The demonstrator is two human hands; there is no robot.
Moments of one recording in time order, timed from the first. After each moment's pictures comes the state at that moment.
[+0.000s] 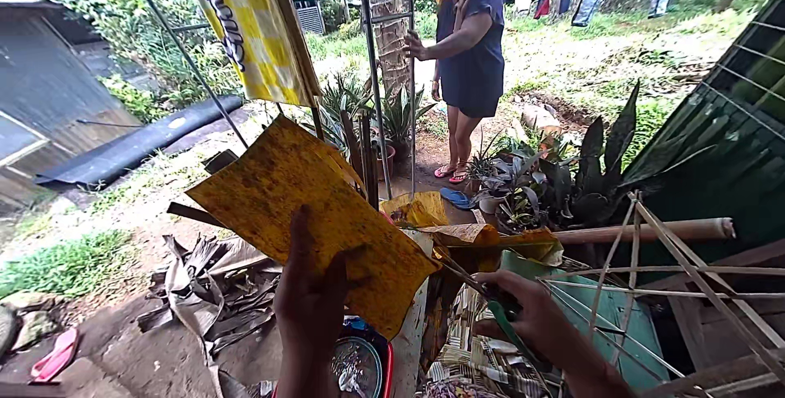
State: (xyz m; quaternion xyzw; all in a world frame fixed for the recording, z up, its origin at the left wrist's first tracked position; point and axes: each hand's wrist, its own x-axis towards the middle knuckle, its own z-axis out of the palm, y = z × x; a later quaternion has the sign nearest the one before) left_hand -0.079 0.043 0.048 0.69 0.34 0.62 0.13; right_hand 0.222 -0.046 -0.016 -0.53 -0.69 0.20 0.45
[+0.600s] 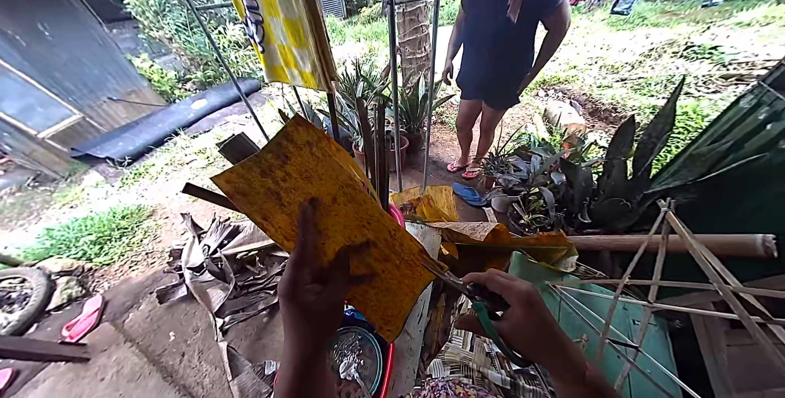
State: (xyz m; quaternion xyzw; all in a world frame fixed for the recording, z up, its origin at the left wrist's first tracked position) left_hand -0.078 0.045 0.047 0.67 0.33 0.63 0.21; right_hand 0.203 -0.023 -0.023 -0.51 -0.71 0.14 0.45
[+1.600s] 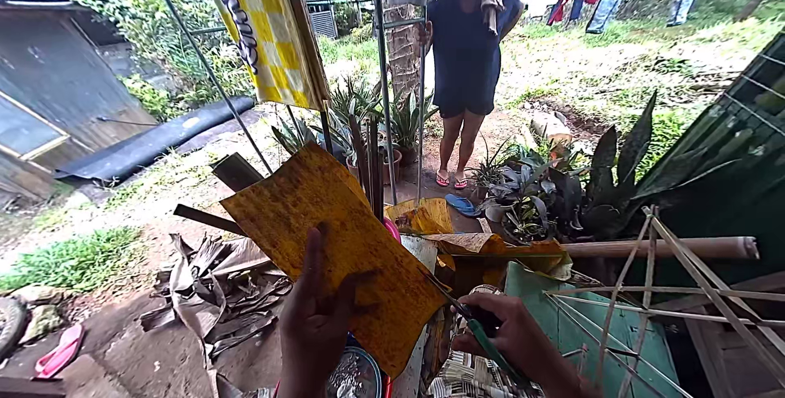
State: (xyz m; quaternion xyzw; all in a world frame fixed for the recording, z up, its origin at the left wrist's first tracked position) left_hand -0.078 0.038 0.041 0.69 0.31 0.62 0.20; right_hand 0.195 -0.026 -0.025 -0.46 -0.69 0.27 0.49
